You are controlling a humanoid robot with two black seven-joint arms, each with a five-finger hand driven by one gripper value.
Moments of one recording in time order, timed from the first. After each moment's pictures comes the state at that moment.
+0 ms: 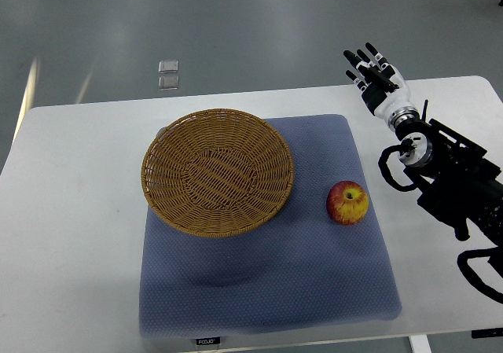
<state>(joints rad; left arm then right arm) -0.05 0.00 -0.09 -0.12 0.07 -0.05 0.04 0.89 -0.06 0.70 0.31 0.09 0.19 0.33</state>
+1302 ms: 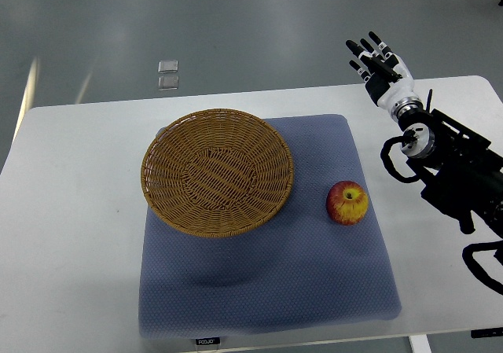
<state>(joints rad) -0.05 0.00 -0.09 -0.12 0.07 -0.05 0.03 0.92 -0.08 0.68 0.35 0.08 0.15 0.34</state>
